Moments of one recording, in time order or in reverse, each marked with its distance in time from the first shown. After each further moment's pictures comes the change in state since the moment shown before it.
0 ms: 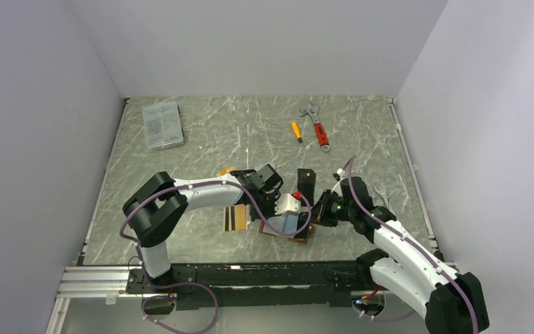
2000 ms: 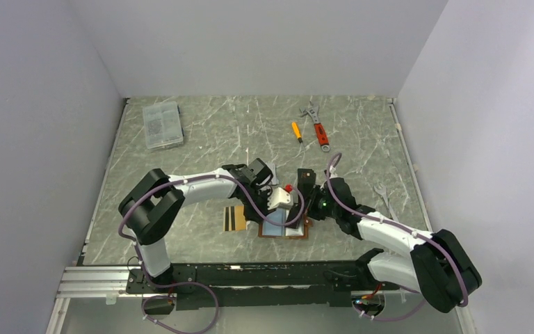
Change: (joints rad) left arm 0.108 -0.013 -0.019 -0.064 0.211 -0.023; right arm 0.131 0.283 -0.054 0.442 0.238 0.055
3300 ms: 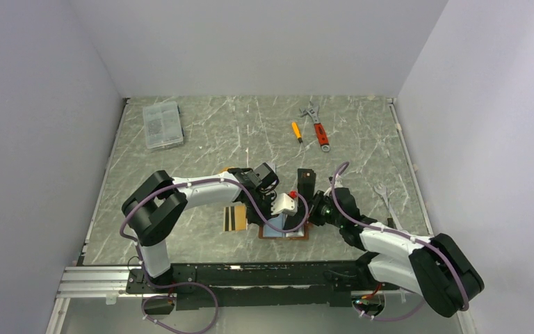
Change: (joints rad) left arm -0.070 0.013 0.013 -0.014 -0.081 -0.002; right arm -0.002 -0.041 -0.164 0.240 -0.035 0.106
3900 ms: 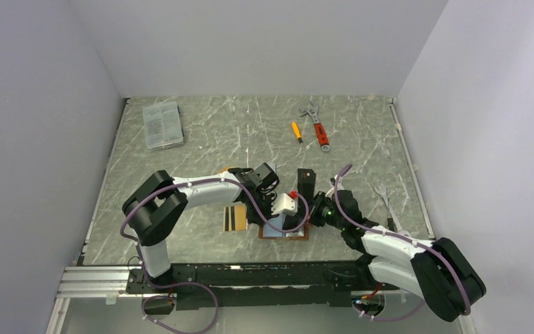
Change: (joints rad) left arm -0.002 0.005 0.008 -0.009 -0.005 0.000; right arm -0.005 -0.040 -0.040 0.065 -0.024 0.038
